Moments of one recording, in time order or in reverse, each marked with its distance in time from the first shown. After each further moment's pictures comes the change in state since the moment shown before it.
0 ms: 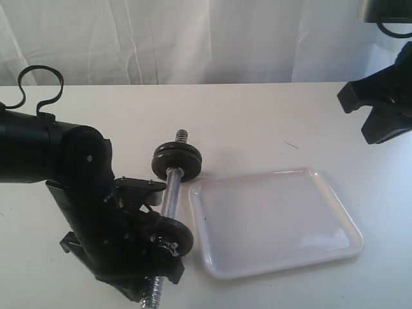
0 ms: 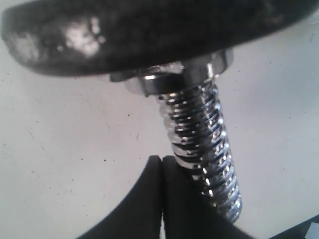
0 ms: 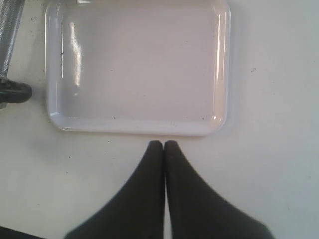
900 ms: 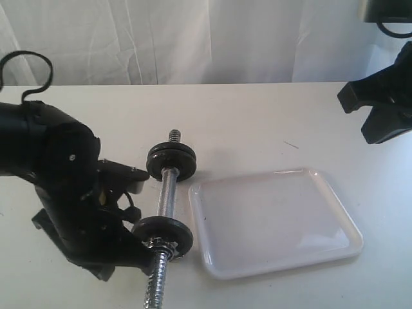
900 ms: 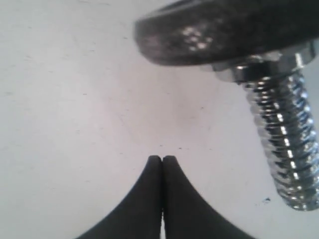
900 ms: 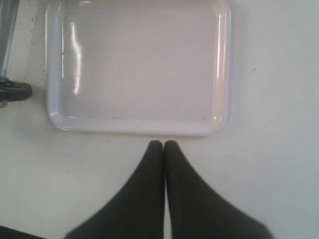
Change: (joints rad) left arm -0.002 -0.067 0.000 0.270 0.061 -0.159; right arm 0.000 -0.002 0.000 0.000 0.000 -0.004
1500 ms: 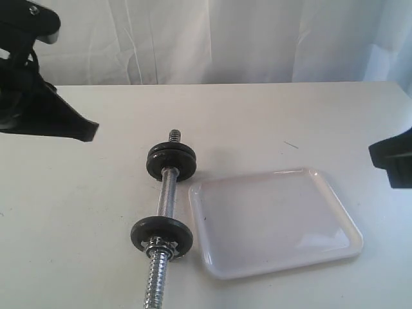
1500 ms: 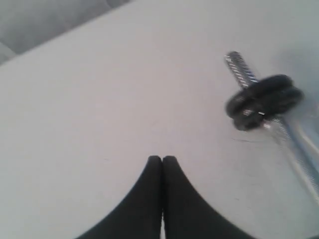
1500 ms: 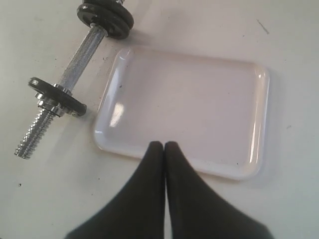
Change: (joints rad) left arm 0.000 -0.434 0.000 0.852 -0.156 -0.464; right arm 0.000 -0.444 0.381 0.201 -0.297 -0.239
